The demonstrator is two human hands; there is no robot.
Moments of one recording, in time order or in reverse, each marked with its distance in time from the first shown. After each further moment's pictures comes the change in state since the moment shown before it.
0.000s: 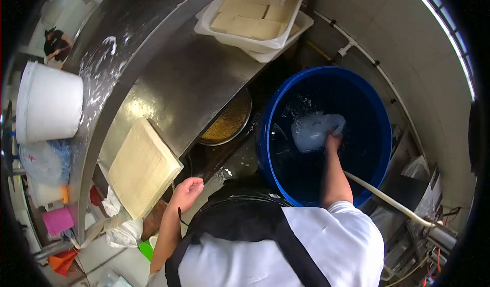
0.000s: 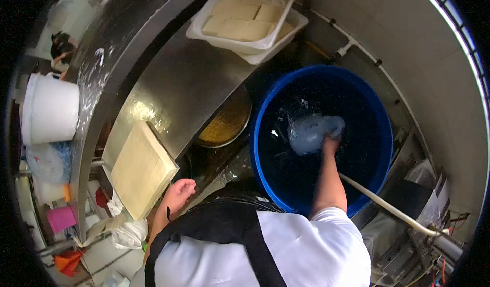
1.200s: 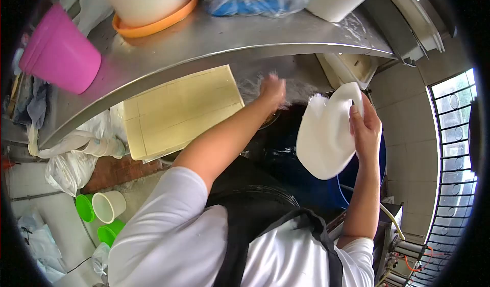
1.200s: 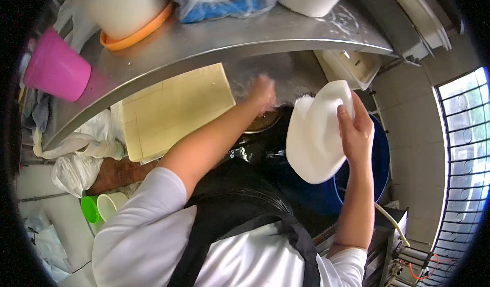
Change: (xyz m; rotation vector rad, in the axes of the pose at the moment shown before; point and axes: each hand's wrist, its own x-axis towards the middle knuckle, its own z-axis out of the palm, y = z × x) left_hand 0.099 0.076 -0.104 -0.495 0.247 0.326; right_hand -0.560 -0.352 -0.086 -0.086 -0.749 -1.074
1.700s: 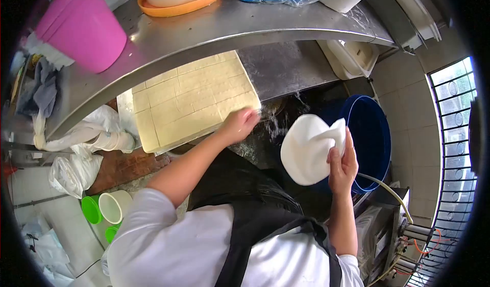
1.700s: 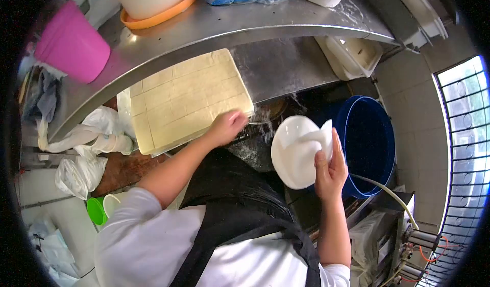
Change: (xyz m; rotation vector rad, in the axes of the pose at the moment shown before) left_hand -0.163 -0.101 -0.138 0.328 -0.126 0.462; right_hand -0.165 0.008 0.063 0.187 0.047 0.048
